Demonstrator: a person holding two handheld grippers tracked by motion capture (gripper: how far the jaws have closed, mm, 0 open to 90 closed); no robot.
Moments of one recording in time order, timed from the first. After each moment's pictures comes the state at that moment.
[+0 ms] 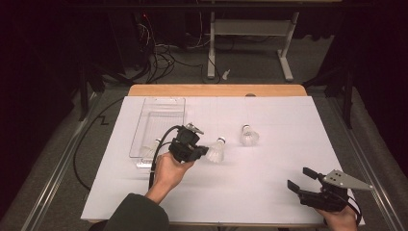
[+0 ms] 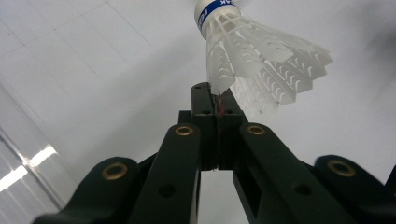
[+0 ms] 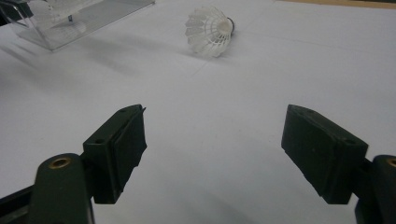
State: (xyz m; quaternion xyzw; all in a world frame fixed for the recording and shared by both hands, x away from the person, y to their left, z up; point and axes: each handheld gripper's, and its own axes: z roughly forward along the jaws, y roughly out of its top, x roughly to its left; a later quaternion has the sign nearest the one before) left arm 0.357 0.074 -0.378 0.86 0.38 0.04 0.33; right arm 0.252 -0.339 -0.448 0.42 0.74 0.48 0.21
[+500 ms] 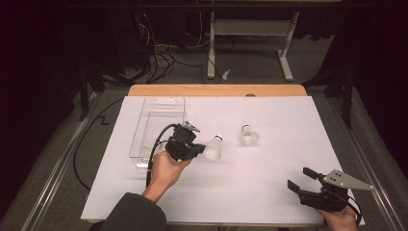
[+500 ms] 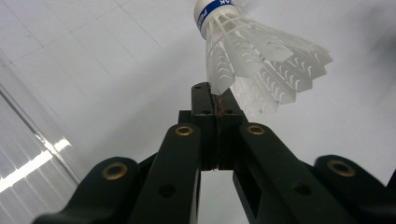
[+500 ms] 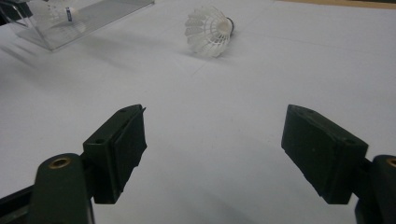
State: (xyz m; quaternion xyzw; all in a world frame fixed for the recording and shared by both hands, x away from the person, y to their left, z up) left arm 0.357 0.081 -0.374 0.86 0.38 0.04 0.34; right arm 0.252 -0.339 -0.448 0.42 0.74 0.48 0.21
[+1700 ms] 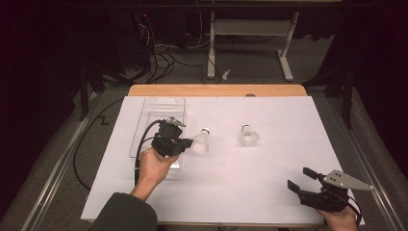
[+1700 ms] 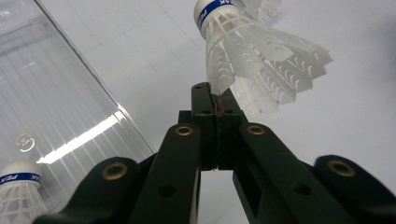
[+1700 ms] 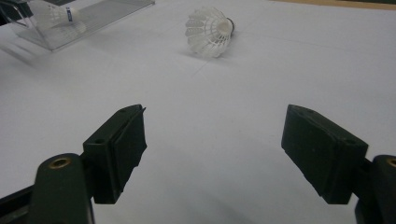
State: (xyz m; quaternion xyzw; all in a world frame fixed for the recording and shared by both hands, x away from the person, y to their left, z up) left arm 0.359 0.113 -0.363 0.84 0.41 0.07 0.34; right arm 0.251 -0.339 -0.447 0.42 0.74 0.48 0.22
